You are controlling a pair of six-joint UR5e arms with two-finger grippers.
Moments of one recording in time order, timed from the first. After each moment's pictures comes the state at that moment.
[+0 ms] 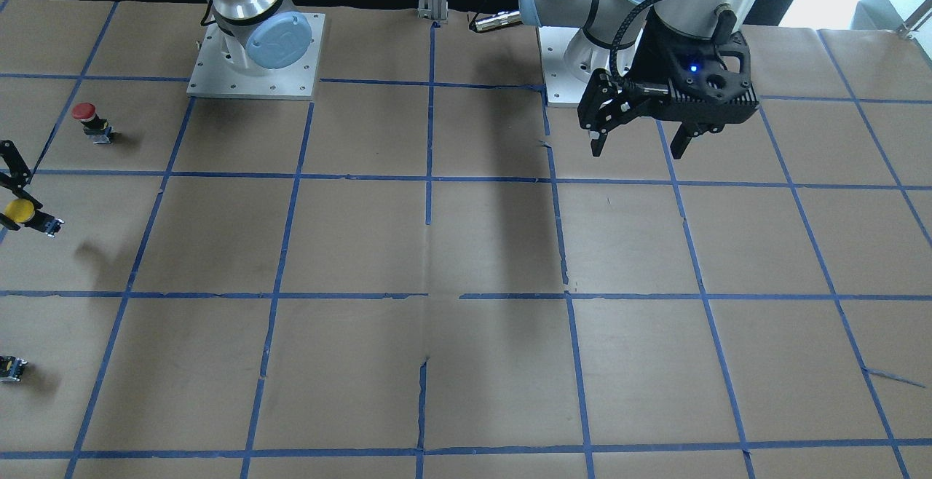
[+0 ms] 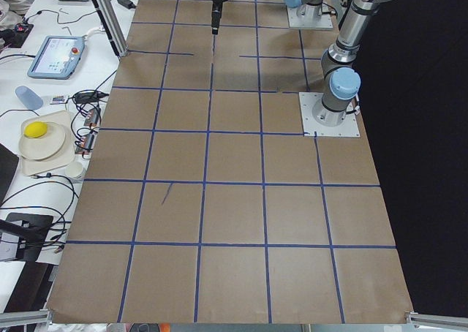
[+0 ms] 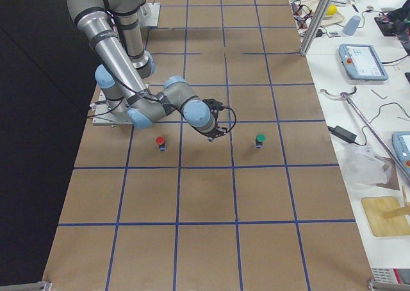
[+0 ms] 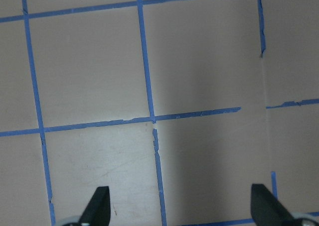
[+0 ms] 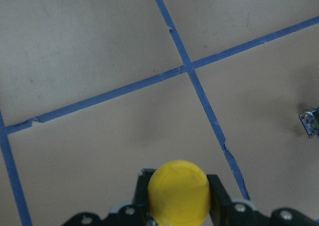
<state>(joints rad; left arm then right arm) -1.58 -1.57 -1.55 -1.50 1.59 0.02 0.63 -1.36 1.96 -2.02 -1.18 -2.24</state>
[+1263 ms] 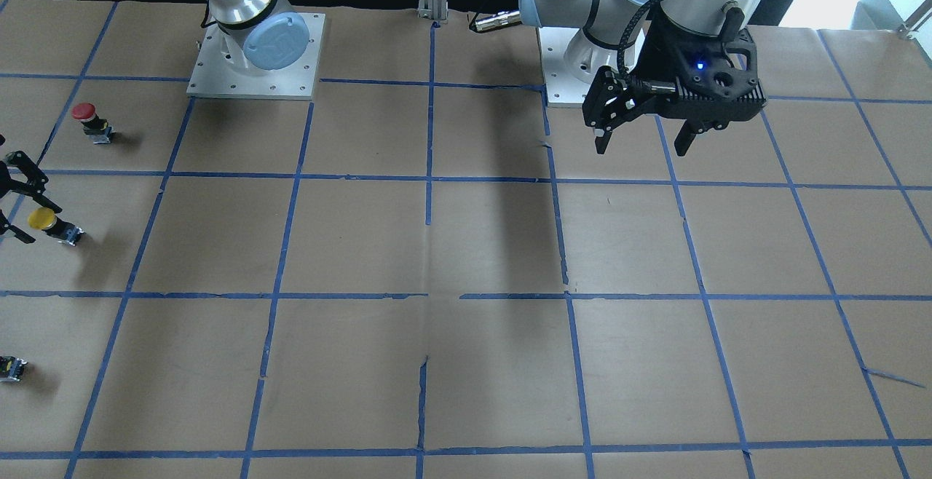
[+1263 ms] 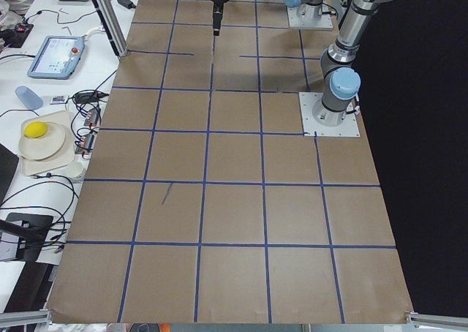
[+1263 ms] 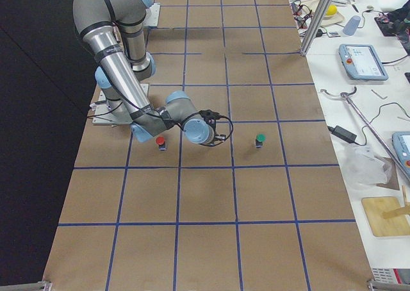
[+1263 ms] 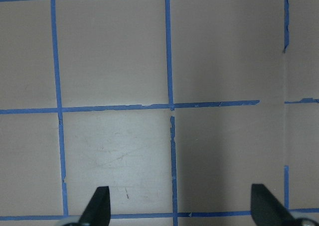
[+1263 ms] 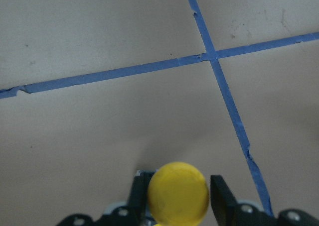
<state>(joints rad) -1.58 -1.56 -1.55 -1.51 1.59 0.02 0.61 -1.29 1.97 -2.01 -1.14 -2.35</state>
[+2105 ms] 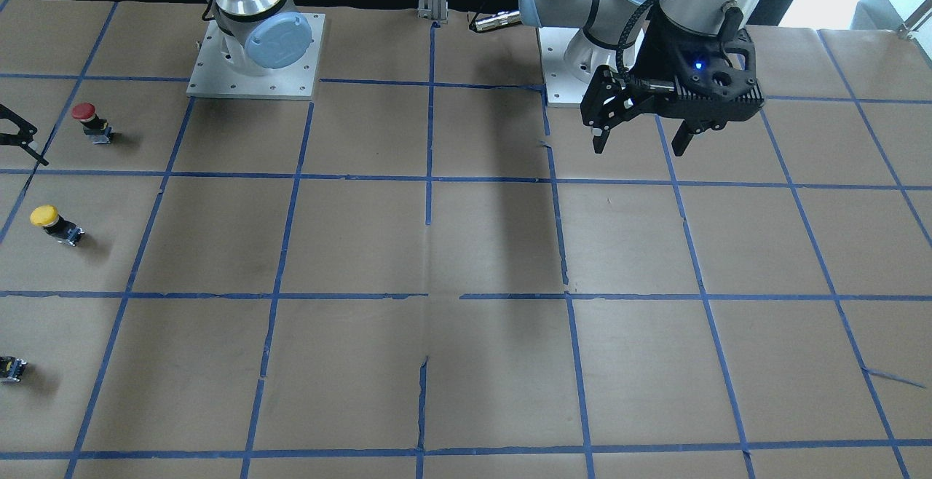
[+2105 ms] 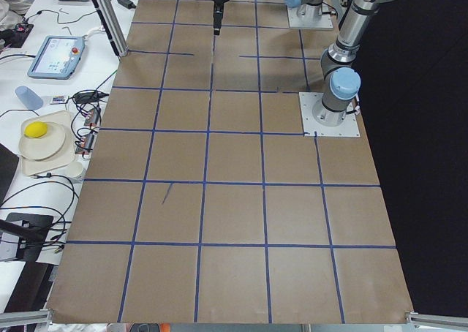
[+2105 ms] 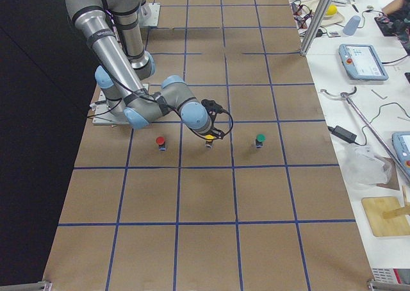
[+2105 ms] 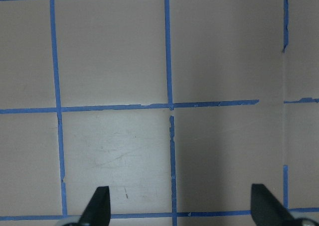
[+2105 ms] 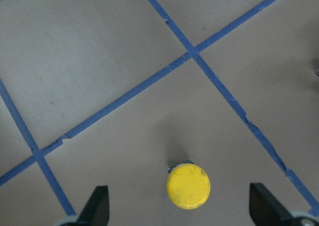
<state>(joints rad) -1.58 -1.56 -1.55 -1.51 1.58 0.02 0.64 -1.51 1.95 -1.88 -1.26 -1.81</state>
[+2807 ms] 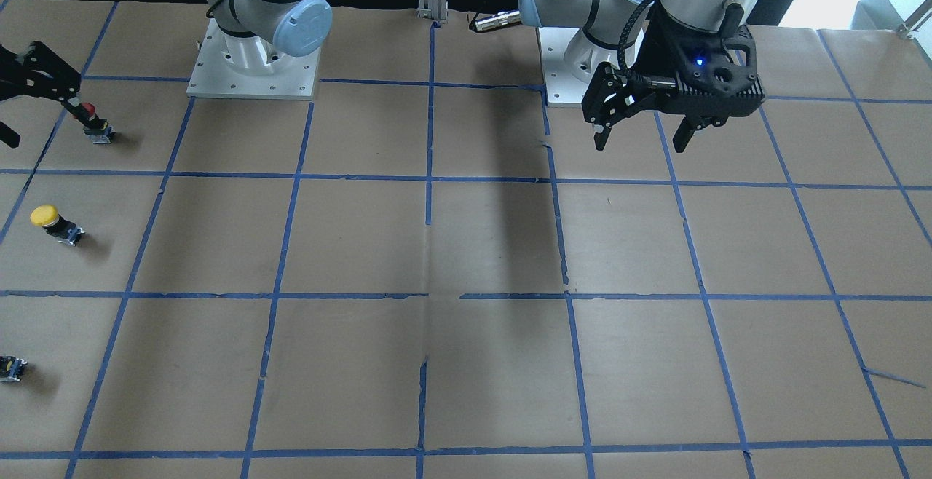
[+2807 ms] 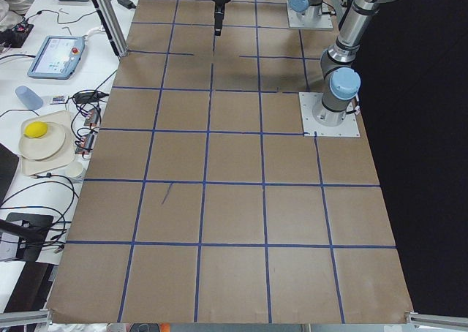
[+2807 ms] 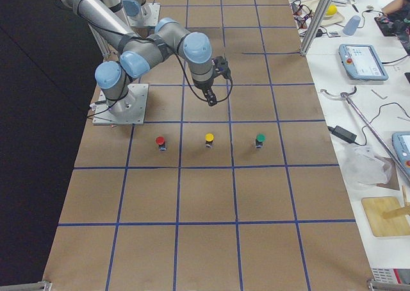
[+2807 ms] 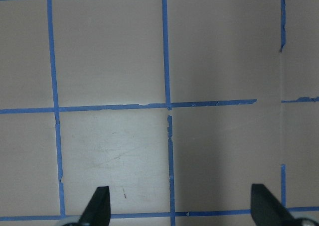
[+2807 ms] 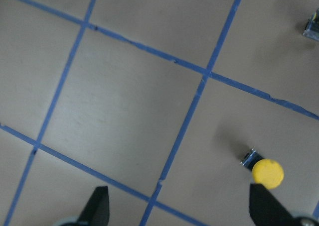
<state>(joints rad) -1.57 -1.55 -1.57 -1.51 1.58 0.02 0.98 -1.72 1.81 -1.60 -1.39 -0.84</state>
